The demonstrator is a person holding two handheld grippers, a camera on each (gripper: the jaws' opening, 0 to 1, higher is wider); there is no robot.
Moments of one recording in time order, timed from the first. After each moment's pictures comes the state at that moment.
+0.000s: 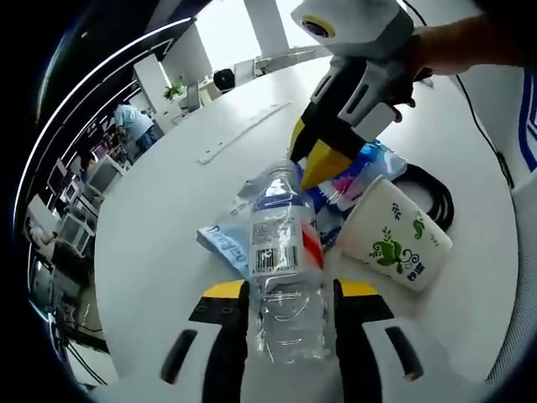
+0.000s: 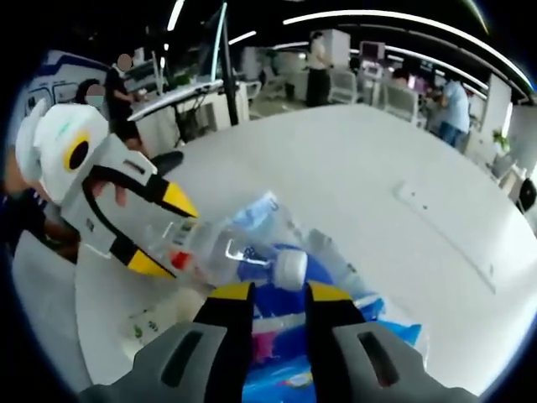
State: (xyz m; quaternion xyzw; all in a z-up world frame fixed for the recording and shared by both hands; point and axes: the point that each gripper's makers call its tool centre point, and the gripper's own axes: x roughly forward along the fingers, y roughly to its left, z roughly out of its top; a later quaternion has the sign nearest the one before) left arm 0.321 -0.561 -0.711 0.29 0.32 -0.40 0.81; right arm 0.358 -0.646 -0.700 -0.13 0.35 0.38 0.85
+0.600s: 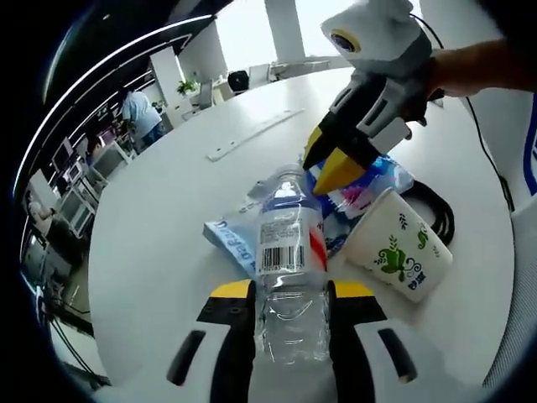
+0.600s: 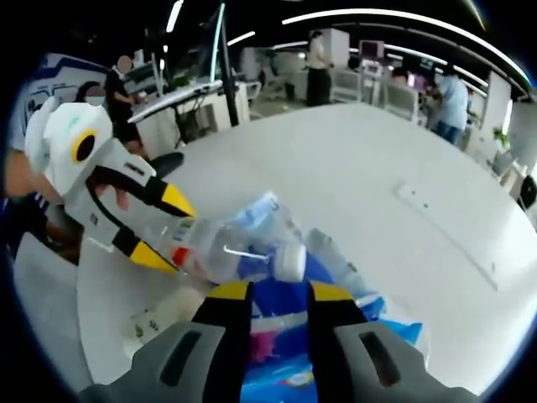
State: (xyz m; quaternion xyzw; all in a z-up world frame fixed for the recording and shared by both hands) left arm 0.322 -0.557 -0.708 0.22 0.31 -0.38 0.84; right arm 0.358 -0.647 -0.700 -0.13 0.35 0.38 0.84
